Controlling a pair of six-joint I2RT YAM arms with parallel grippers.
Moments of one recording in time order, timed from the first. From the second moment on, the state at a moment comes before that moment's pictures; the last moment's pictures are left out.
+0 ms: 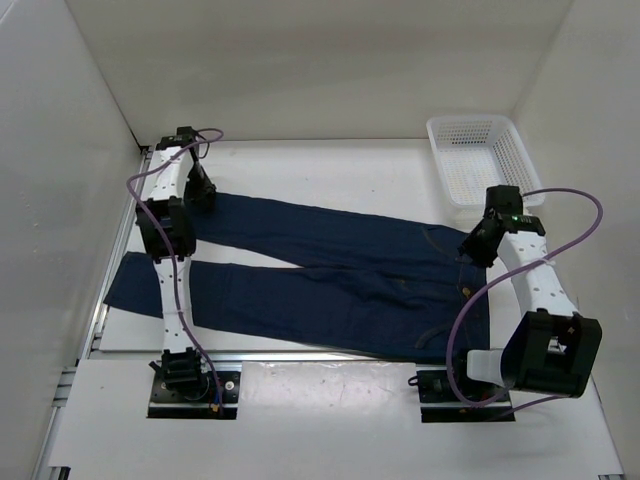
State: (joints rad) left arm 0.09 2.62 2.48 -1.23 -0.06 -0.41; right arm -0.09 1.29 1.00 -0.82 0.12 0.62
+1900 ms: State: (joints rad) left arm 0.12 2.37 2.08 -1.11 -0.08 -0.52; right arm 0.27 1.63 0.93 -0.79 0.06 0.86
